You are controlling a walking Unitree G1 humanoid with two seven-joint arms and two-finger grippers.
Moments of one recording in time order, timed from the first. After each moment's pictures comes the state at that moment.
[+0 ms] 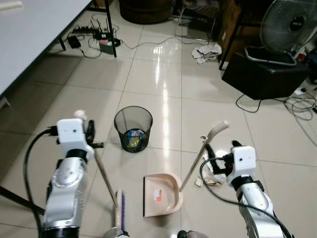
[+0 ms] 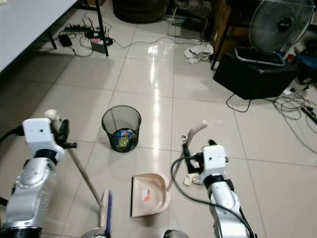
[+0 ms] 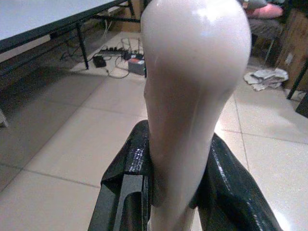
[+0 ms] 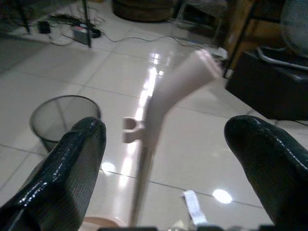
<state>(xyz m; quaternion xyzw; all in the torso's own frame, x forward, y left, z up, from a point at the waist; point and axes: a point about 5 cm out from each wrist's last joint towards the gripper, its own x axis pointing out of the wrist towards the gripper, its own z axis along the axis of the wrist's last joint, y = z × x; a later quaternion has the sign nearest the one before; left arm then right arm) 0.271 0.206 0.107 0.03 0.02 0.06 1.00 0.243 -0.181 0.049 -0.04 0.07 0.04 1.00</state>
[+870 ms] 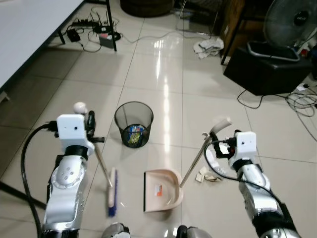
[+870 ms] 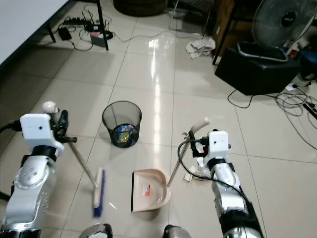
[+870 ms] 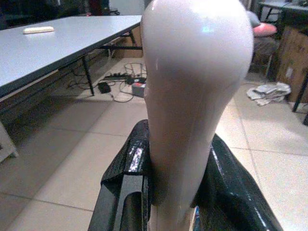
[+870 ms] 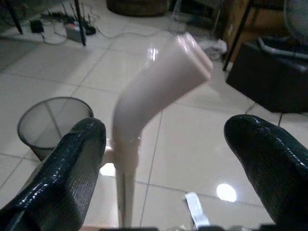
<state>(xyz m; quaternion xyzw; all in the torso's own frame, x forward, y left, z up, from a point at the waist) 0.264 0.207 0.127 0.06 -0.04 0.06 1.00 0.294 -0.198 0.043 -0.04 0.06 0.04 1.00</state>
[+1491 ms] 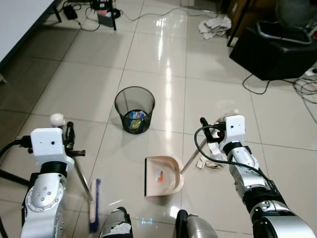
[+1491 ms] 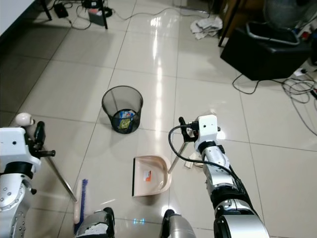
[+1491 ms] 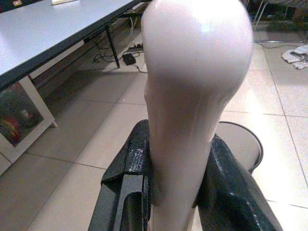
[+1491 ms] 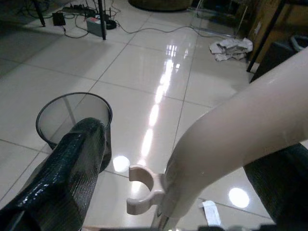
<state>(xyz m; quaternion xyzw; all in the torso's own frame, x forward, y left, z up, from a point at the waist) 0.227 0.232 0.133 0.09 -0.02 0.10 0.99 0.326 -0.176 0.063 -0.05 0.02 0.07 1.00</state>
